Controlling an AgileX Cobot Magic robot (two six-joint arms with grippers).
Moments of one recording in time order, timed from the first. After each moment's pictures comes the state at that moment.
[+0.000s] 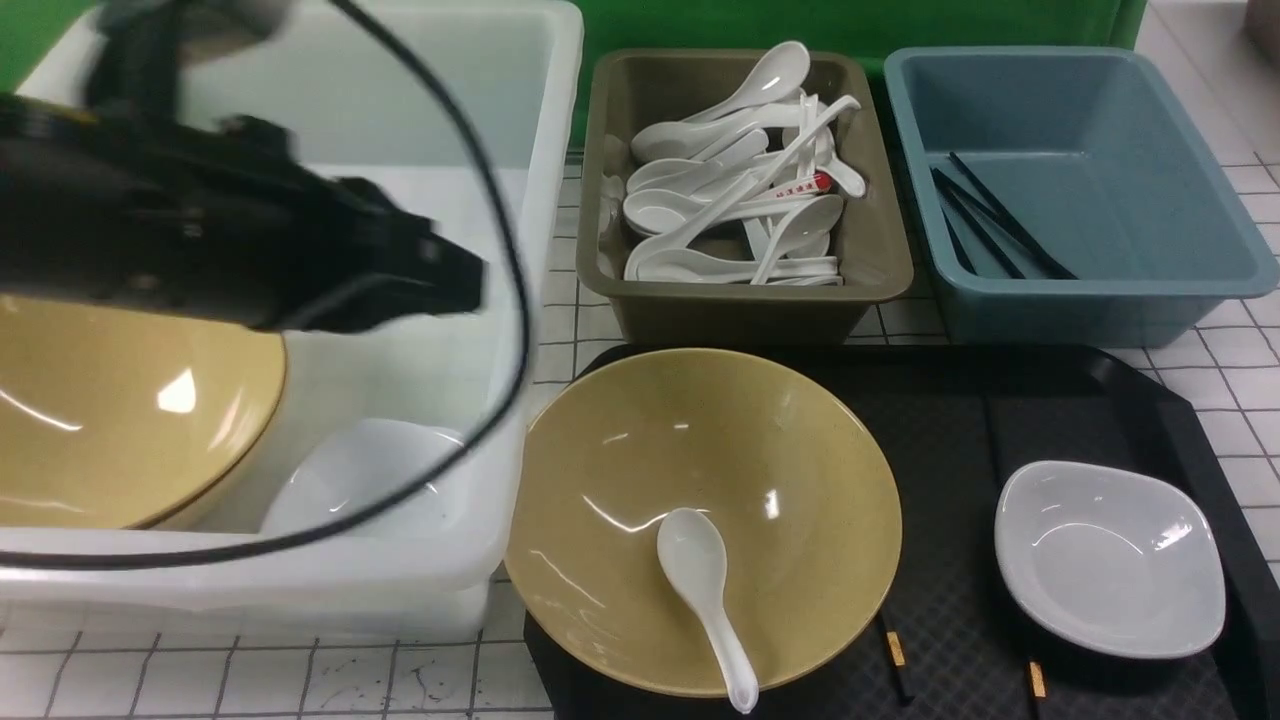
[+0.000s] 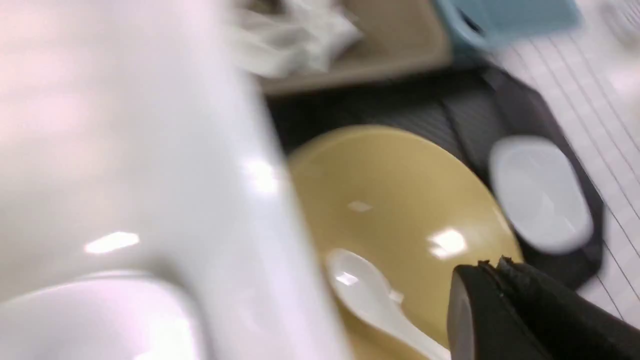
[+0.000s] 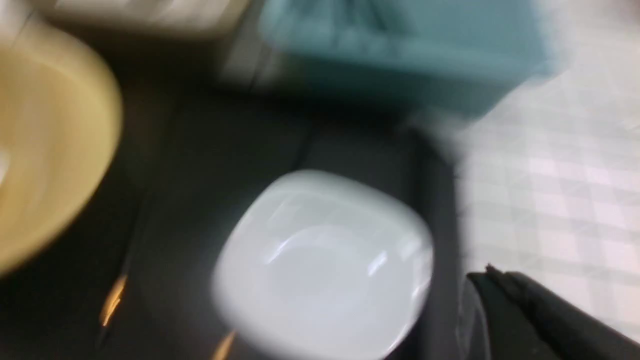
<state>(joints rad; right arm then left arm) 0.00 0.53 -0.48 0.20 0.69 -0.32 -0.26 1.26 -1.09 -0.72 0.89 0.46</state>
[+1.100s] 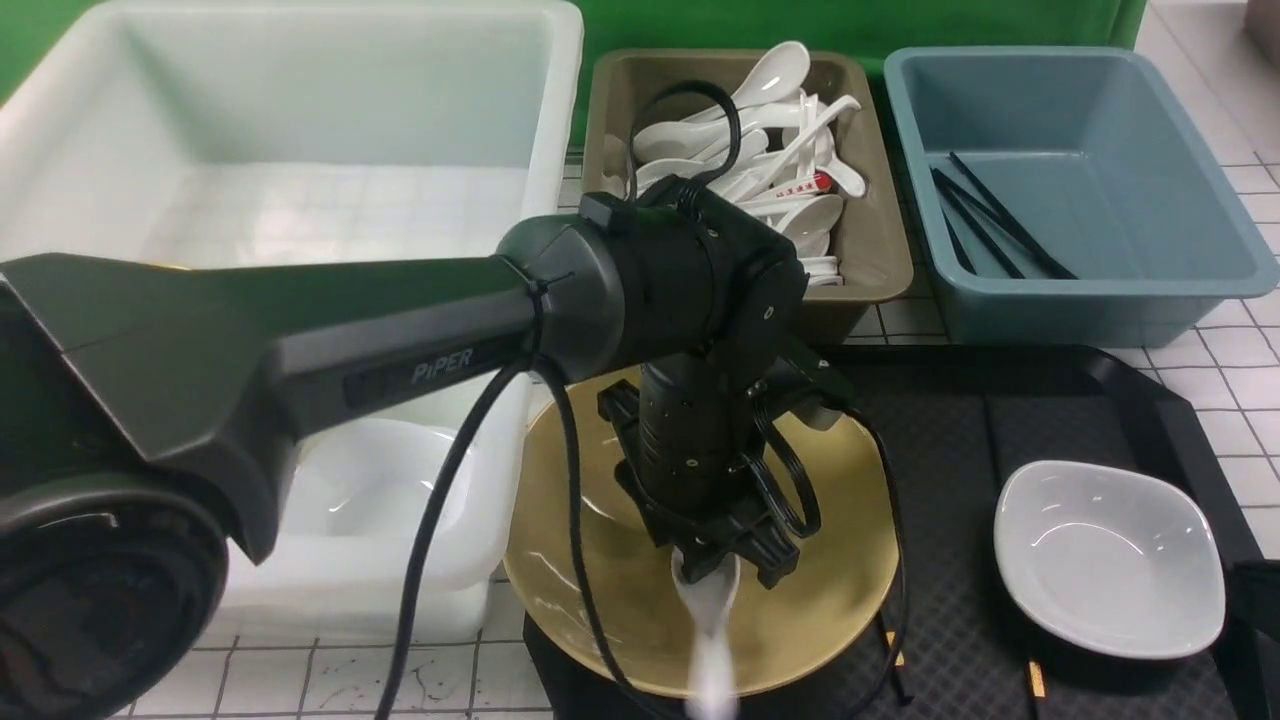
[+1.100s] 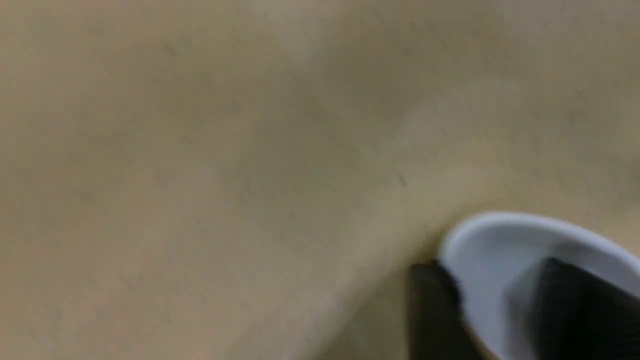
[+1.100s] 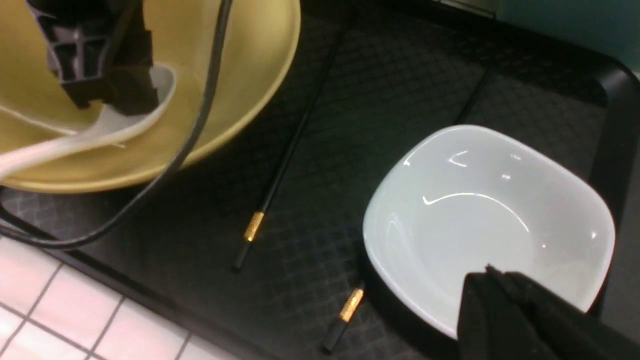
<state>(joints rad) 0.08 0.58 -0.43 0.40 0.66 -0.50 -0.78 2.05 -1.54 0.03 1.08 0.10</state>
